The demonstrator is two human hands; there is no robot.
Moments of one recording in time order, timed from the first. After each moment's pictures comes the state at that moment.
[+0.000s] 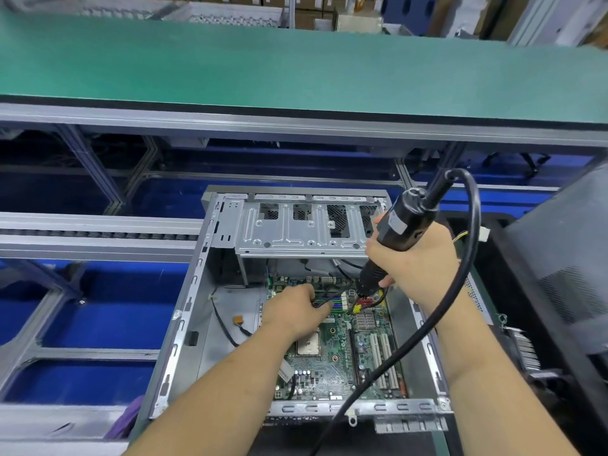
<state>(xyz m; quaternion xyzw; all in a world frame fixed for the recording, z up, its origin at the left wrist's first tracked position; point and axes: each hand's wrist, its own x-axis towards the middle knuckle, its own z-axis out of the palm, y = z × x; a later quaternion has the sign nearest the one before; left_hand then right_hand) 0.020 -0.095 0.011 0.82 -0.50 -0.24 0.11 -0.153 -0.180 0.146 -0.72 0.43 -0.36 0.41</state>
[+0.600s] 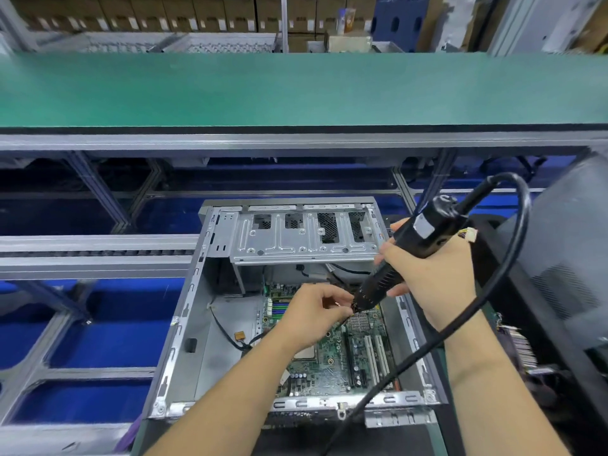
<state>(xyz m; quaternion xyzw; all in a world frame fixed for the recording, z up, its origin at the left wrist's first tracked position) -0.016 -0.088 0.061 0.66 -0.48 -0.41 0.41 -0.178 -0.153 0.162 -0.61 0.42 -0.47 0.49</state>
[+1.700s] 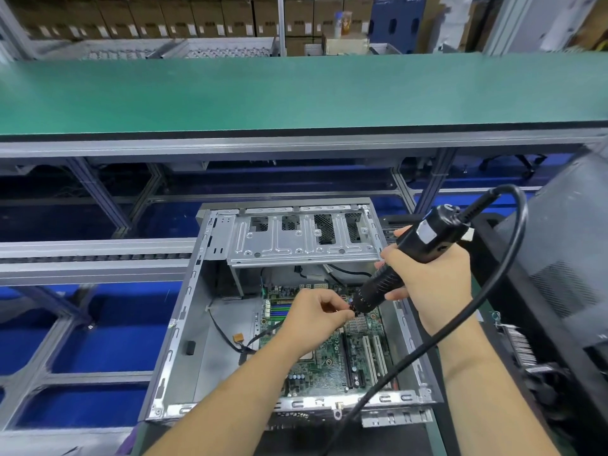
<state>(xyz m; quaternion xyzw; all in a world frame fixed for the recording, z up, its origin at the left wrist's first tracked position) -0.025 -0.088 0.049 0.67 -0.45 -0.40 0.43 -0.185 -0.150 0.154 -0.56 0.43 -0.49 0.51</state>
